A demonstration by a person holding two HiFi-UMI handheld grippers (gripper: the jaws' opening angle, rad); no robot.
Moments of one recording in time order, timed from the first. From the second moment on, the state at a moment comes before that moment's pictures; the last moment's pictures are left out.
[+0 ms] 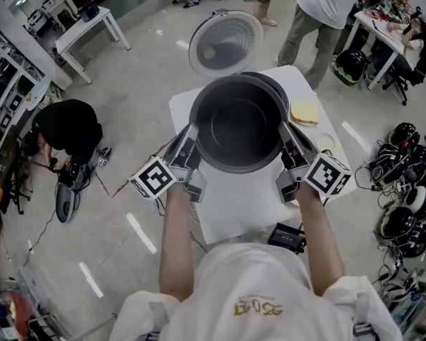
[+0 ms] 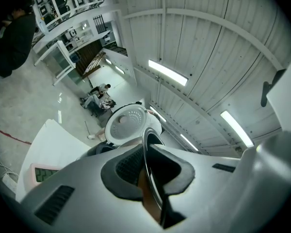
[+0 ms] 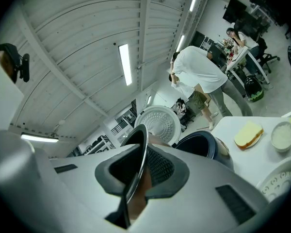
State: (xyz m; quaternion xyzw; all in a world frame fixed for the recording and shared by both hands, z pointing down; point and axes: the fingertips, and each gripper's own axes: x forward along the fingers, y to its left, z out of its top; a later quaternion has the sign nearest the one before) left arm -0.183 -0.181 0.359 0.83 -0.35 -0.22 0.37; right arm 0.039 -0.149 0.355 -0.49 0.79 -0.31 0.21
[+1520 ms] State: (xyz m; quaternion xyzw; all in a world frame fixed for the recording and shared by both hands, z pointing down) left arm -0.127 -0.316 0.402 0.80 -0.32 -0.23 0.46; right arm 0.094 -0.277 0.393 -0.52 0.76 -0.34 0.20
